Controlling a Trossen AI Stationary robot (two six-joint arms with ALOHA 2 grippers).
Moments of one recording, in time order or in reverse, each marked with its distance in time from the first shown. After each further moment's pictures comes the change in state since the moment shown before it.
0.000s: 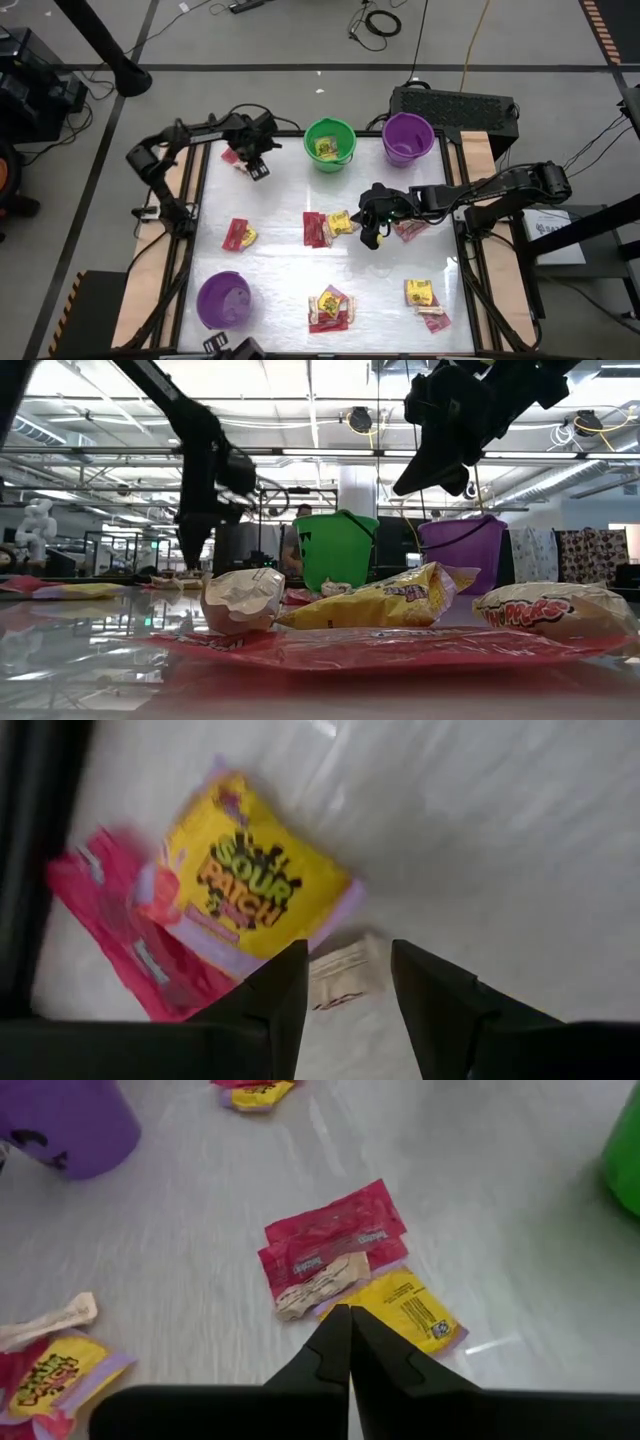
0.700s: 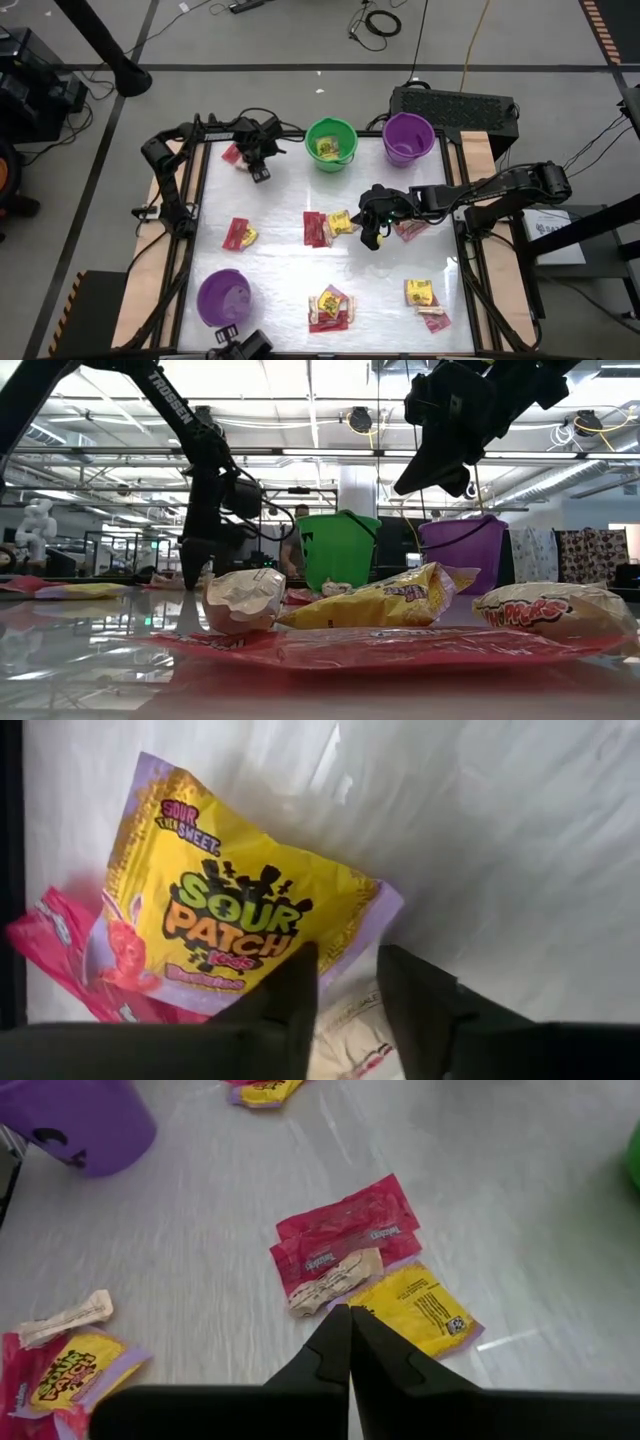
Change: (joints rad) left arm 0.004 0.126 0.002 0.114 -0.053 0.108; right arm 0.001 0.000 0.000 -0.001 -0.023 0.018
